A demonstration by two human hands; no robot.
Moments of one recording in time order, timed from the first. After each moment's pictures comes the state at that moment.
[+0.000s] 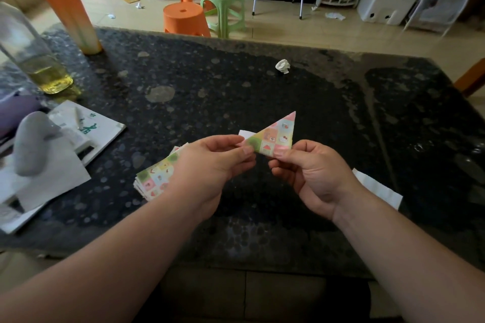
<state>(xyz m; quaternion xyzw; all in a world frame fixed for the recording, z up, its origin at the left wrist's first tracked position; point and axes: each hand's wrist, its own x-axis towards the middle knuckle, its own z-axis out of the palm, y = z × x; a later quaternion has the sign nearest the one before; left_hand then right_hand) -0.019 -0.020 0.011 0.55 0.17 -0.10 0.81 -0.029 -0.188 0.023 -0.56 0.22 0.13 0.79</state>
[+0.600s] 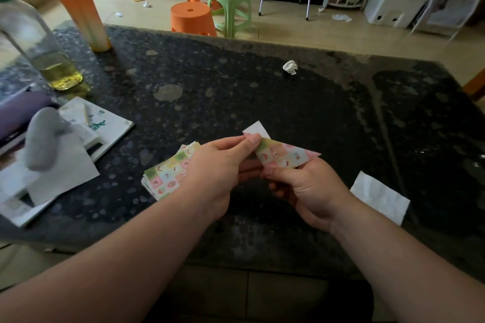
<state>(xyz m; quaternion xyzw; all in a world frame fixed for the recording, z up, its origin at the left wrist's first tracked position) -0.019 -0.020 0.016 0.54 0.17 -0.17 0.81 -0.038 -0.172 0.011 -0.65 0.17 0.18 0.72</state>
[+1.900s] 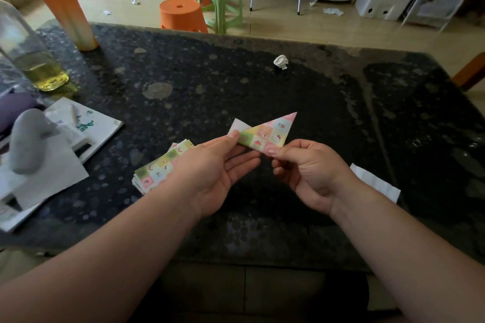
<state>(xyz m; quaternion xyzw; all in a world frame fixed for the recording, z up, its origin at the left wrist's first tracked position) -0.015 -0.021 0.013 0.44 0.23 -0.21 0.84 -0.030 -0.184 0.026 -0.56 0.24 0.16 0.78</state>
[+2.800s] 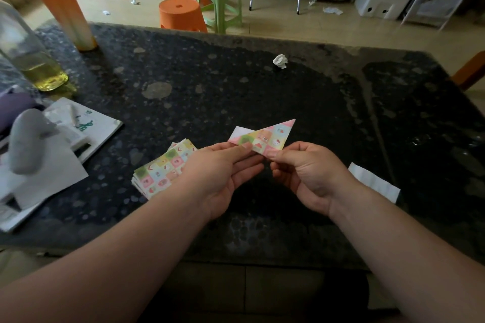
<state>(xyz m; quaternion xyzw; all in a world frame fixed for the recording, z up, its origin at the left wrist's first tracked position) -0.017 -0.030 0.014 0.46 0.23 -0.23 0.82 -0.029 -0.182 0.022 -0.58 0.26 0.16 0.76</state>
